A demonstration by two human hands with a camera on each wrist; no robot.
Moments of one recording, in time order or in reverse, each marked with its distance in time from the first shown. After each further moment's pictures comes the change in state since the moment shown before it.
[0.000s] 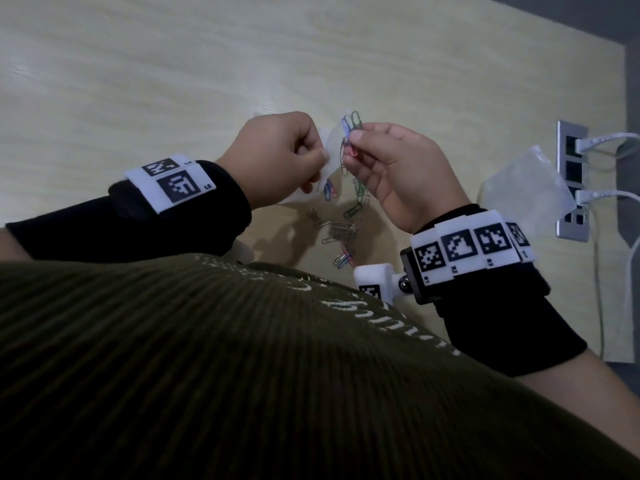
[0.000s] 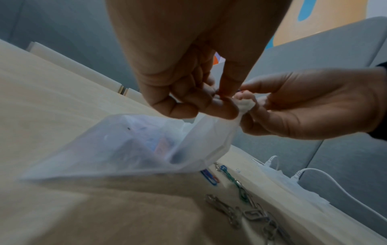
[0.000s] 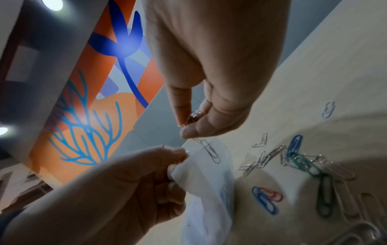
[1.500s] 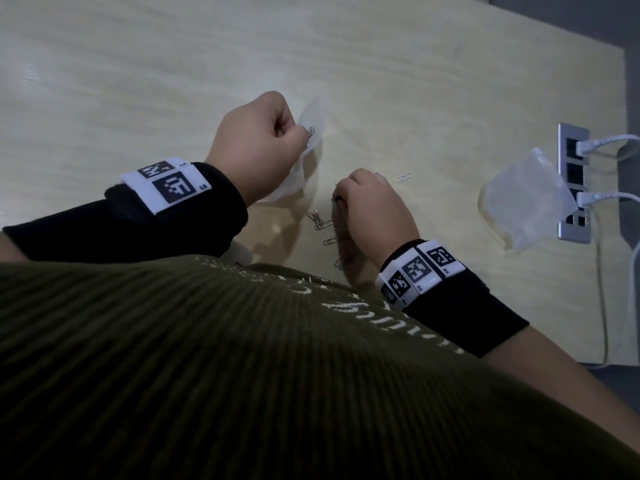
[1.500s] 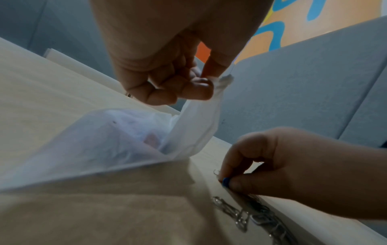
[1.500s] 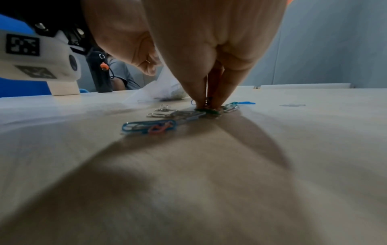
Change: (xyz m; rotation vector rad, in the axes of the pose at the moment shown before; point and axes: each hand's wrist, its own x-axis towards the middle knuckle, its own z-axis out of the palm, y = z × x) left_hand -0.006 0.009 -0.012 -0.071 0.198 -0.170; right_hand 0.012 0.064 -0.023 -1.637 -0.104 -0.528
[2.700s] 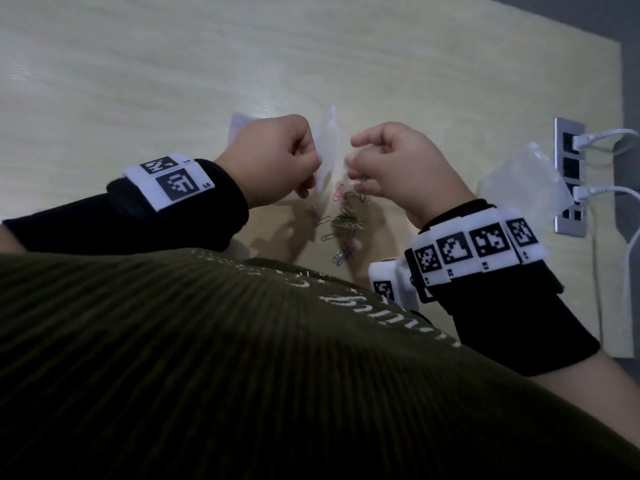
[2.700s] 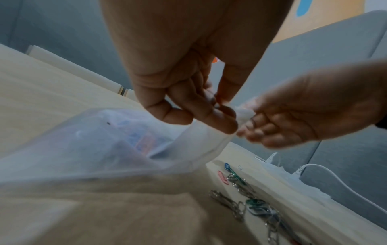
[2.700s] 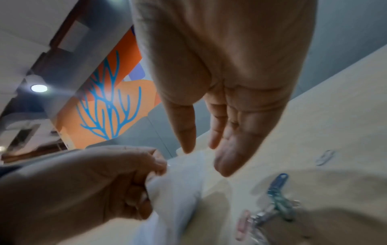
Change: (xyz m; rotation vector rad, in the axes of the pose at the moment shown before) left_hand 0.001 -0.008 0.013 0.037 -0.263 0.075; right_hand 0.008 -0.008 -0.066 0.960 -0.017 0.476
